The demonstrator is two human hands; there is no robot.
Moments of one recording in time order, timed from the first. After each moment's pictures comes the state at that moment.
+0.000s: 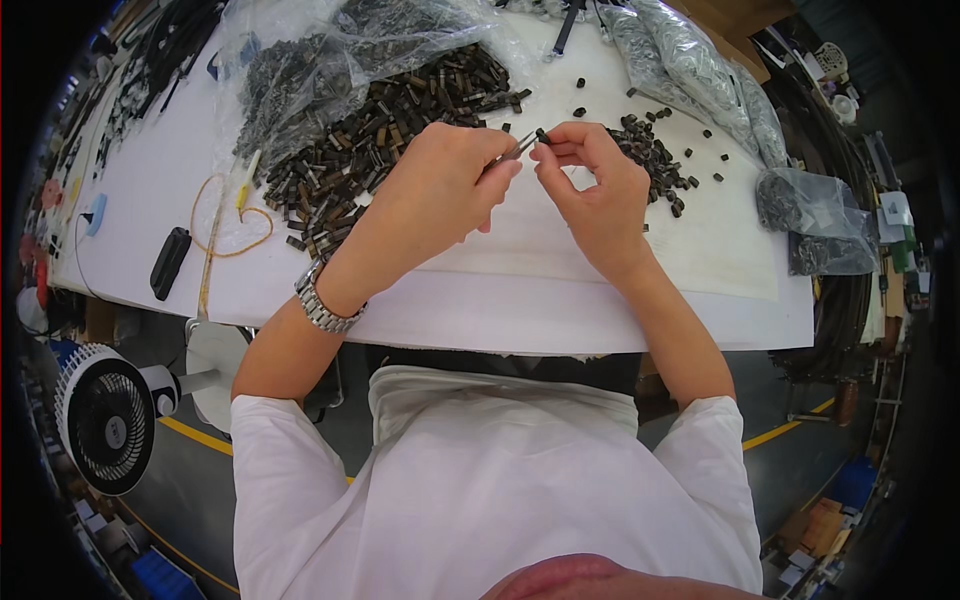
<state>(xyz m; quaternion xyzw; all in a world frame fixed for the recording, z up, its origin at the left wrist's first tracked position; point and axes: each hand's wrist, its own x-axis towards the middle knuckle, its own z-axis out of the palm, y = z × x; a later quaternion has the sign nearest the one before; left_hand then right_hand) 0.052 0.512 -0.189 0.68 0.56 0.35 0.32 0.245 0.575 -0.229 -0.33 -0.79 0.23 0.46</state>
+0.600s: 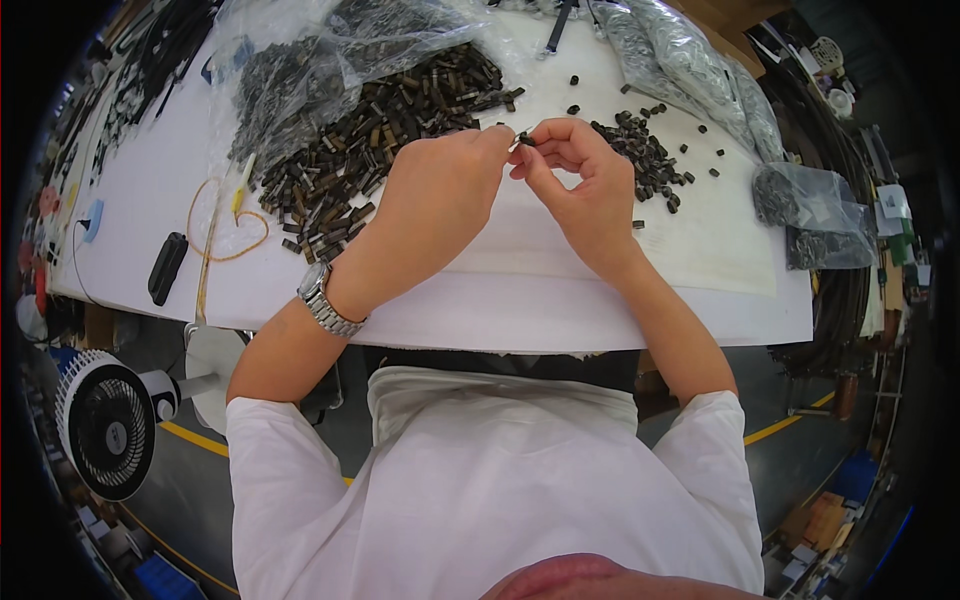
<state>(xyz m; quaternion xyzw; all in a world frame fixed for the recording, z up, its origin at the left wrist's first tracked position) 0.057 0.517 -0.219 0.76 0.54 0.36 0.00 0.240 0.574 -0.229 -0.31 -0.74 0.39 0.46</state>
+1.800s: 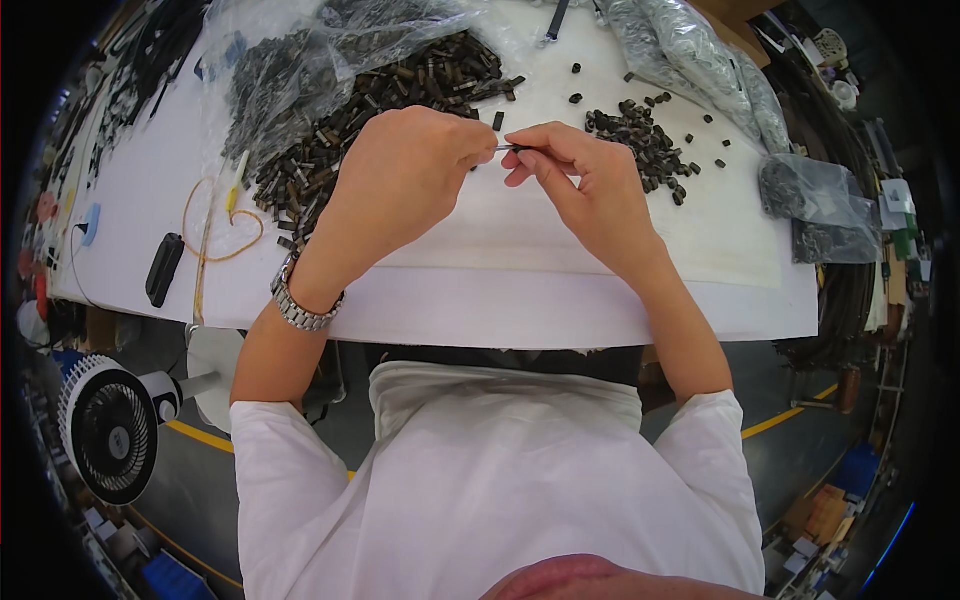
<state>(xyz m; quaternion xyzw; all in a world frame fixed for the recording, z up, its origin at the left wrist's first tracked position) 0.033 0.520 -0.201 0.80 0.51 0.32 0.02 0.251 0.574 -0.216 -0.27 -0.83 0.33 0.36</state>
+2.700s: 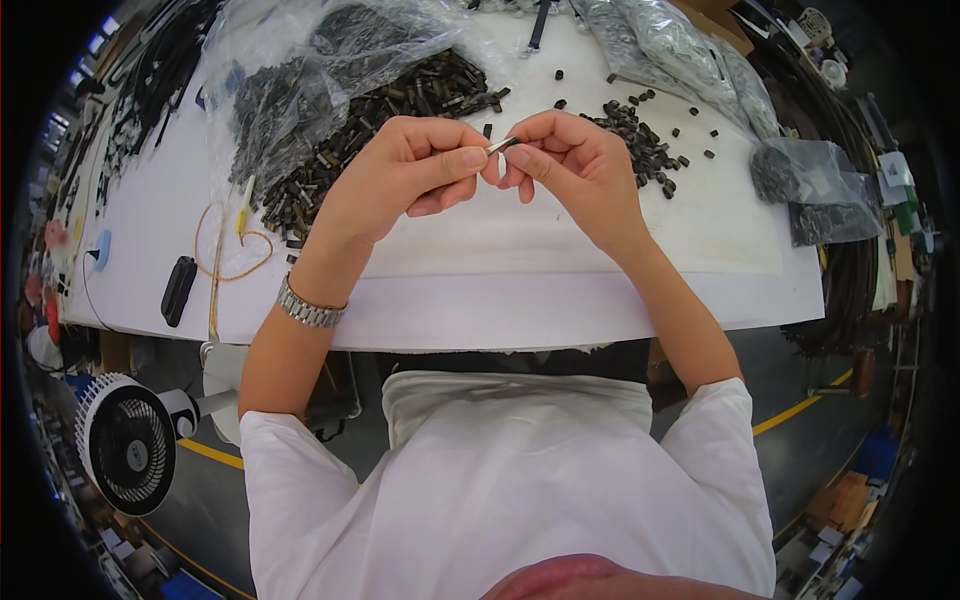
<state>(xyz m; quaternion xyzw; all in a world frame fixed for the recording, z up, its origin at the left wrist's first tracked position) 0.021 0.529 -0.198 0.60 0.37 0.42 0.57 0.254 0.577 -0.211 -0.21 -0.67 0.58 0.41</state>
